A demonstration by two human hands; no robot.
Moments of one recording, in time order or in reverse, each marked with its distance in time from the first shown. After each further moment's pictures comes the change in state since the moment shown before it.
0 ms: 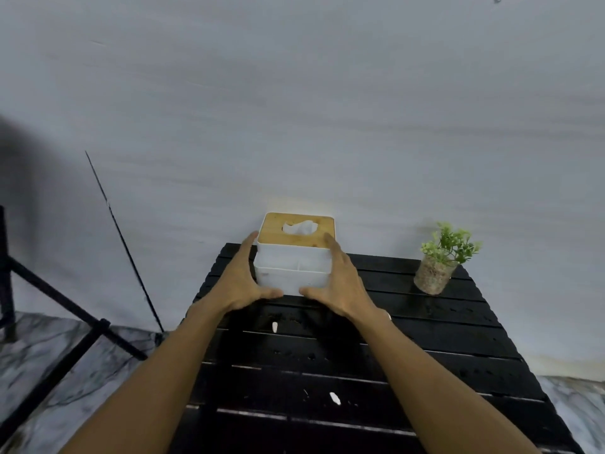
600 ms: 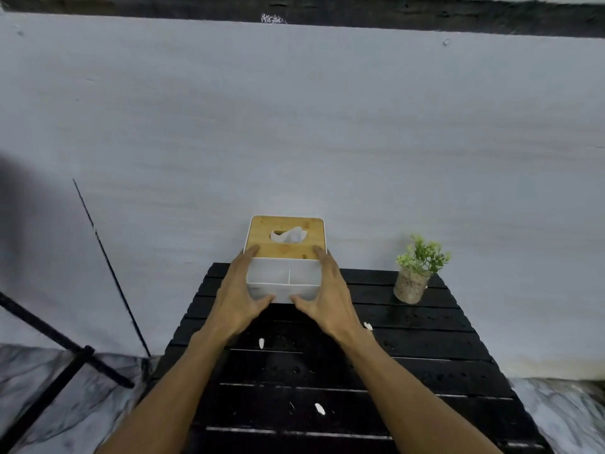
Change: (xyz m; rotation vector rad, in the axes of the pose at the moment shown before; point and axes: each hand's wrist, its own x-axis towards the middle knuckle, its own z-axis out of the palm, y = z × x) left_hand -0.013 0.016 0.019 0.078 0.231 0.256; right_hand -0.019 -0.009 -0.005 0.057 0.201 -0.147
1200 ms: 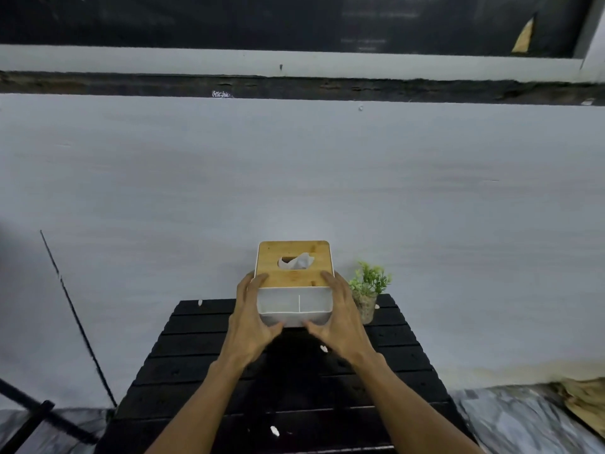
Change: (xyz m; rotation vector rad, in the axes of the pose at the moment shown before) left_hand -0.007 0.089 0.057 0.044 0.021 0.164; right_hand -0.030 0.029 -0.098 -0.095 0.130 -0.042
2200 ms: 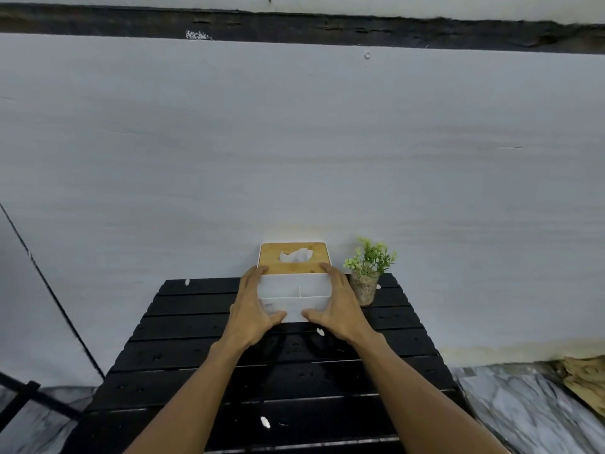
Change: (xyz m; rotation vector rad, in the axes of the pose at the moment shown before) left_hand 0.009 -0.038 0.046 -0.010 -0.160 -0.234; right_hand 0.012 0.053 0.023 0.067 -0.190 0.217
